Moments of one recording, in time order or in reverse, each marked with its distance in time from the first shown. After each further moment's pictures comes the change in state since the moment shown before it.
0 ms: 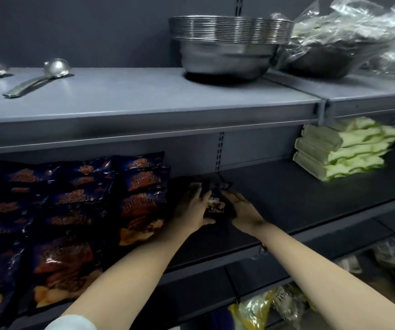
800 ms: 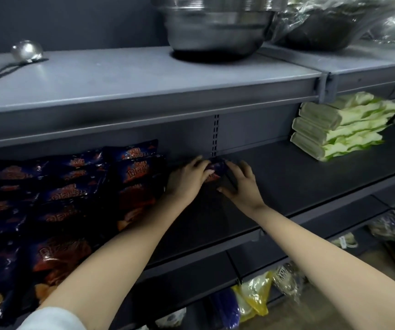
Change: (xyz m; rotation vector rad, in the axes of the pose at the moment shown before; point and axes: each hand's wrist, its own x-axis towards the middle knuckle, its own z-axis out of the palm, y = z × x) left_hand 0.006 0.003 -0.048 0.011 0.338 0.030; right_hand 0.000 -0.008 -0.005 0.218 0.378 -0.015
